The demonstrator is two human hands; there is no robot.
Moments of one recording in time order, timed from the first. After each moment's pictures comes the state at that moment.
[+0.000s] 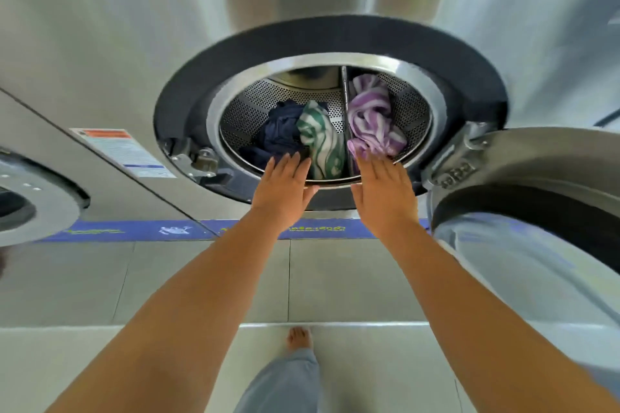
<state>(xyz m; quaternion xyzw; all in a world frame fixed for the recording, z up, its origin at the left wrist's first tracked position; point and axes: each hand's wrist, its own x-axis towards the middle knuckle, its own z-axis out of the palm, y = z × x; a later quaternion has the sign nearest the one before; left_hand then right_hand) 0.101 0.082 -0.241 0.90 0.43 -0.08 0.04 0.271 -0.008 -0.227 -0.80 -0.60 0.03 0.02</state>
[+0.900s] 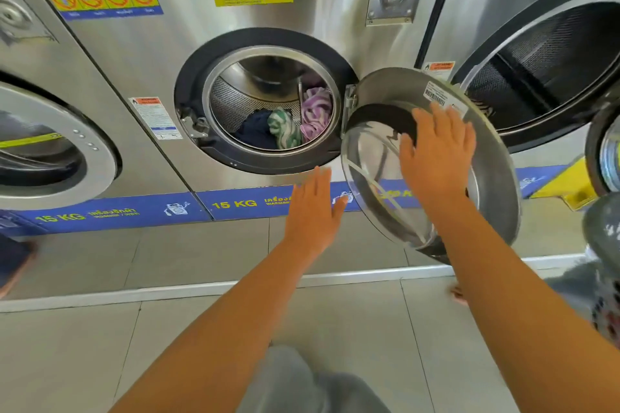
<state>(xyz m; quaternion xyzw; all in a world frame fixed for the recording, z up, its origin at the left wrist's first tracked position) 0.126 -0.288 -0.113 0.85 0.45 0.16 0.21 0.315 -0.332 -0.047 -0.84 -0.46 -0.18 0.22</state>
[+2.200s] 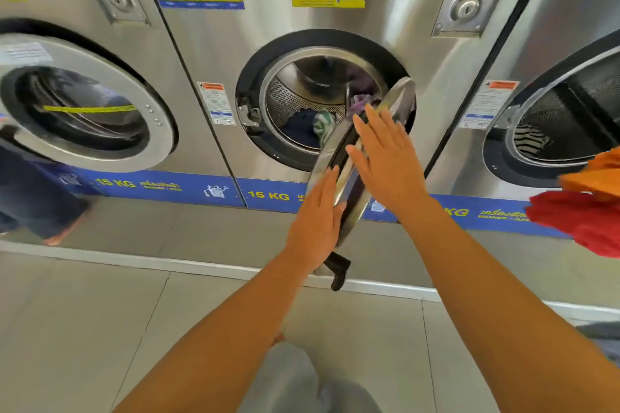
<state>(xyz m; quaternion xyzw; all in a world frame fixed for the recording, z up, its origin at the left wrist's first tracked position) 0.057 -0.302 -0.118 0.80 0.46 0.28 0.26 0.216 -0.282 -0.049 -0.70 -0.69 -0.09 0.17</state>
